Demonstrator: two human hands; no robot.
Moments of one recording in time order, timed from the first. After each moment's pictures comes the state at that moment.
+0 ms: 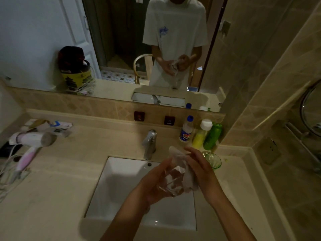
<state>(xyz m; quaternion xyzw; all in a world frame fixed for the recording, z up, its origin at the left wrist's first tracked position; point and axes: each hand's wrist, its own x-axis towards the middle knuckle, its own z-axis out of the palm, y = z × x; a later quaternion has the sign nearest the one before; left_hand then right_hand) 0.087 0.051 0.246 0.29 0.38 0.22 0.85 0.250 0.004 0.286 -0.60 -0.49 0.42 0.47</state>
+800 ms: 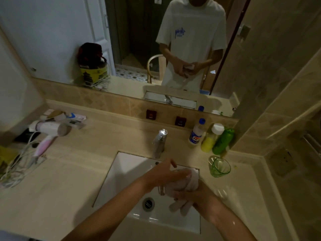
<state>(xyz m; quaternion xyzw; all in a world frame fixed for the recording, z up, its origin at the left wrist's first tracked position) 0.069 0.064 0.258 0.61 0.49 0.12 0.62 0.225 -0.017 0.276 -0.54 -0.40 0.66 0.33</state>
